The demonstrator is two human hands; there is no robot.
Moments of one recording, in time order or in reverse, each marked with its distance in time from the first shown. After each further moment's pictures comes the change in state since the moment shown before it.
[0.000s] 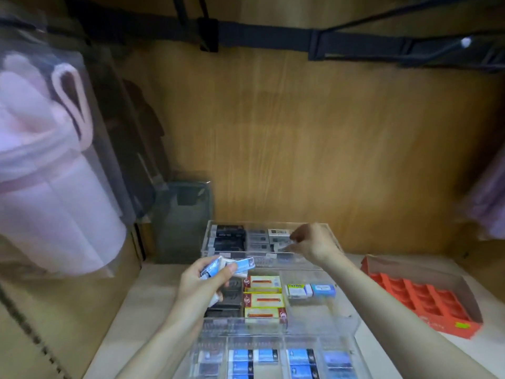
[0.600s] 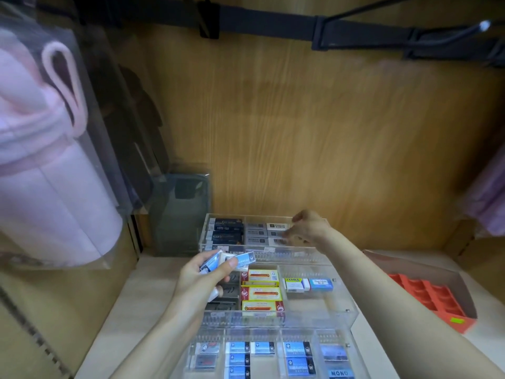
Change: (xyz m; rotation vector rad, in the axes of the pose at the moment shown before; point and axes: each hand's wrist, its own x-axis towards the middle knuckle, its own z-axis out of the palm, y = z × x) left_hand -0.003 -0.001 0.001 -0.045 -0.038 -0.044; right_hand 0.023 -0.005 -0.003 0.236 -0.102 0.231
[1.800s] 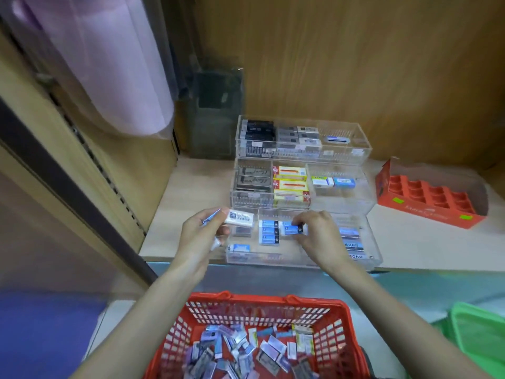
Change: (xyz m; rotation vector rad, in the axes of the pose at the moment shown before) left_hand -0.090 -0.044 -0.068 0.024 0.138 -0.078; right_hand -0.137 0.116 0.122 -0.368 0.077 -0.411
